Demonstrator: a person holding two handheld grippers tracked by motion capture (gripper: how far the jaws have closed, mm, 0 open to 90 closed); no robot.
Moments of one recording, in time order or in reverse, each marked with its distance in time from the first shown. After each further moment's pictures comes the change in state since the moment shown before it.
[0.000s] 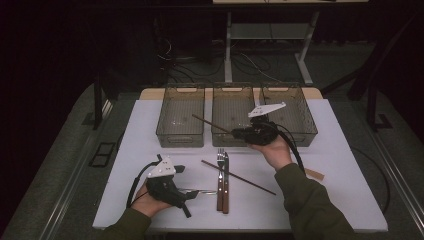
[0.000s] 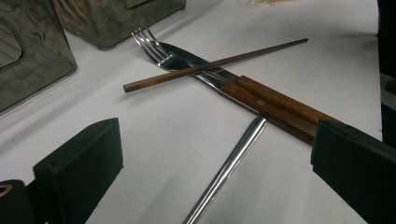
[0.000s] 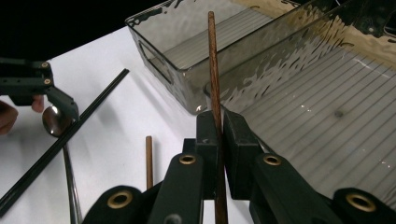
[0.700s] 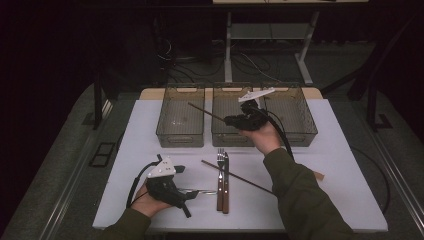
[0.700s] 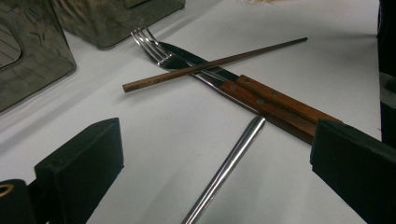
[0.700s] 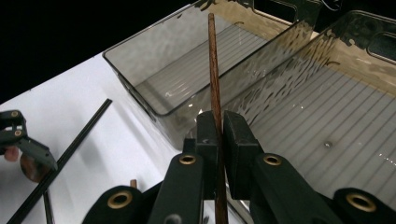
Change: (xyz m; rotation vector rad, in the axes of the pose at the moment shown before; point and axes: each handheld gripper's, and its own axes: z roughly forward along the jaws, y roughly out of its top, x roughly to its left) left arm -0.001 0.000 -0.001 0.006 -0.002 -0.001; right arm -0.009 0.038 0.022 0.001 -0.039 0.058
